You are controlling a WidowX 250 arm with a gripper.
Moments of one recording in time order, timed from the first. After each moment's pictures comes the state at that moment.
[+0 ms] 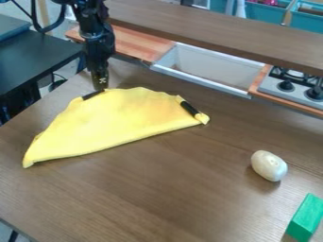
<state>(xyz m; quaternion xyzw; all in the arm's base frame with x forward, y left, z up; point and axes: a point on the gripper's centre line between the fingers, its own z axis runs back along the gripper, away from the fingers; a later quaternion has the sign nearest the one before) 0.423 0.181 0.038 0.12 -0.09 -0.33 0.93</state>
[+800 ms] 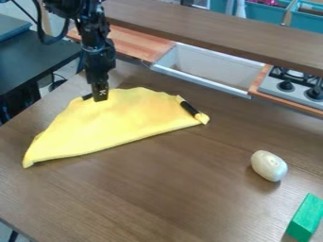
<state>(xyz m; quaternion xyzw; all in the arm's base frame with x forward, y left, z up) 0.419 0.184 0.011 0.11 -0.07 -0.32 0.94</state>
